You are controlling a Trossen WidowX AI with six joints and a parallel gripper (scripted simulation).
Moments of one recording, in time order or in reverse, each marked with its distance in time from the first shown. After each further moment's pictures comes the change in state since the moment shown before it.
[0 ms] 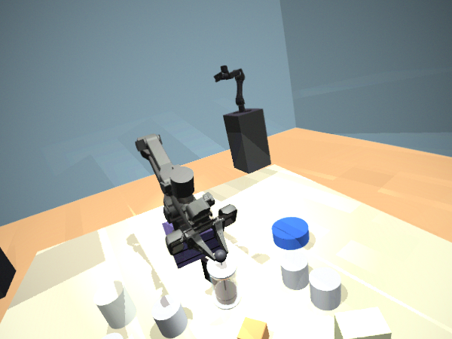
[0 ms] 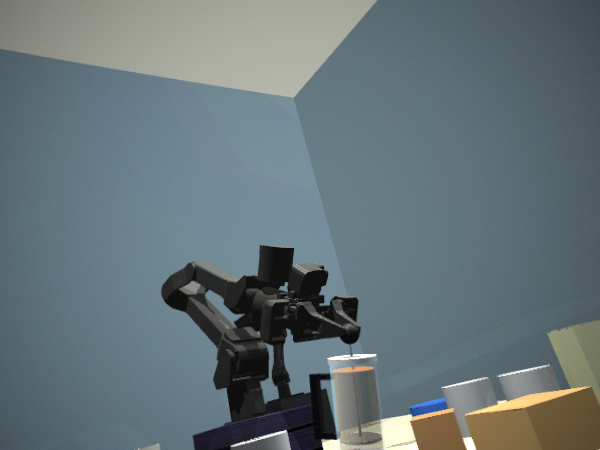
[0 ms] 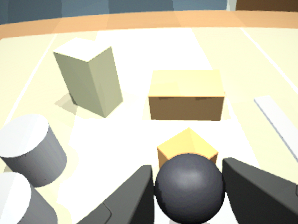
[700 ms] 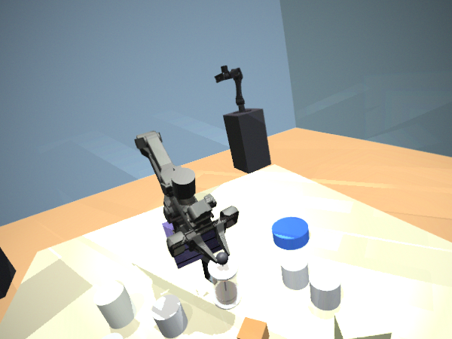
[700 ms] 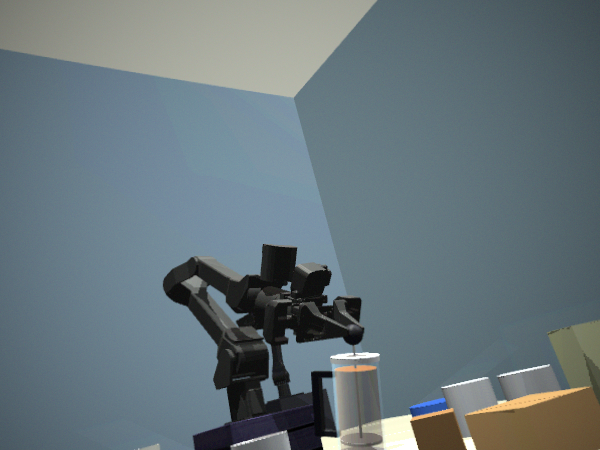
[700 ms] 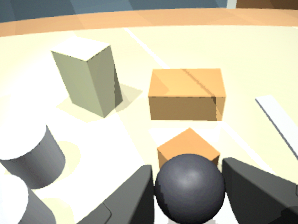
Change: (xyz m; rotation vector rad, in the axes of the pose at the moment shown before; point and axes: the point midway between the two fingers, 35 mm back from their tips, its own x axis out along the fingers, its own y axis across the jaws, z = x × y) arm 0.007 0.000 0.001 0.001 0.006 0.000
